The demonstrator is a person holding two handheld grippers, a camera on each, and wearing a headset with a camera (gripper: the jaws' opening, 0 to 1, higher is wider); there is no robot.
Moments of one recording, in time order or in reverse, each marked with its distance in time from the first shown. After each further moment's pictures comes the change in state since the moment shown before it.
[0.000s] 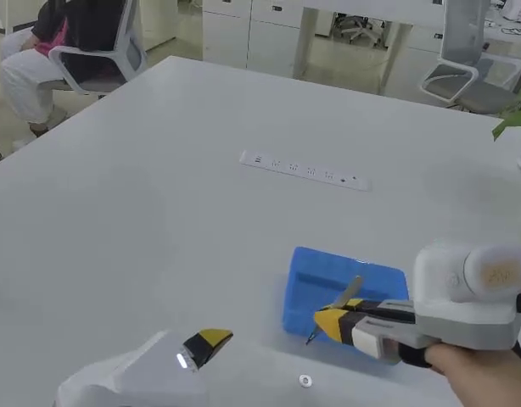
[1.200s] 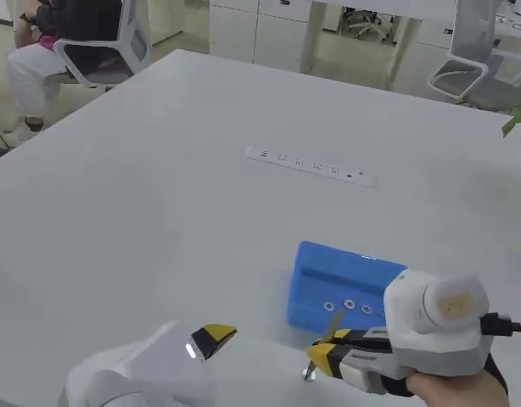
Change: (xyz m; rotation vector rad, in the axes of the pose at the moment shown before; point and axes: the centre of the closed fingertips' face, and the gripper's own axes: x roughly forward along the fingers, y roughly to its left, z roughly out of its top) left arm 0.001 0.000 -0.005 0.006 0.028 0.001; right arm 0.018 0.012 -0.046 -0.127 0.144 0.034
